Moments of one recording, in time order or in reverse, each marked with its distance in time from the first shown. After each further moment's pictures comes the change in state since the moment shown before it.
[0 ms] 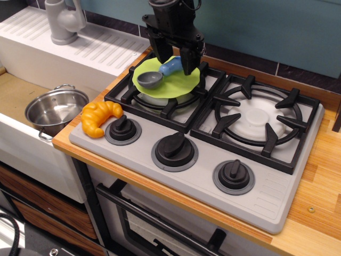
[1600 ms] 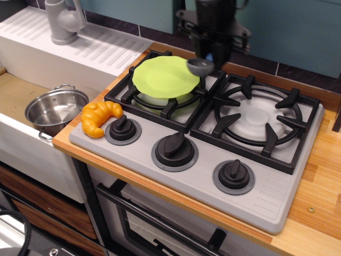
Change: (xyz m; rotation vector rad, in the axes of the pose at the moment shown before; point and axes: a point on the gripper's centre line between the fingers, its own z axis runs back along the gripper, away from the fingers) arm 0.019 -0.044 0.011 0.029 -0.003 0.048
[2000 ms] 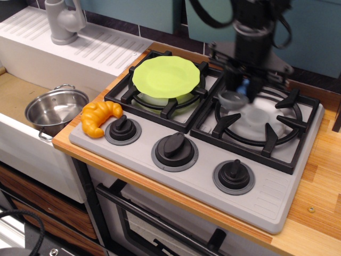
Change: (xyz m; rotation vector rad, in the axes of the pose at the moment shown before) arm -0.018 -0.054 -0.010 0.031 0.046 0.078
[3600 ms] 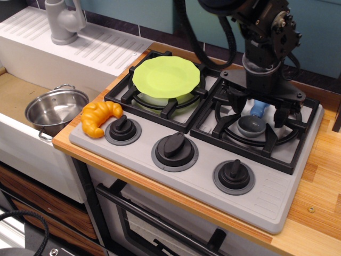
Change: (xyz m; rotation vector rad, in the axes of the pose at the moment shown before) arm -0.006 -0.029 -0.032 -0.027 -0.150 0.060
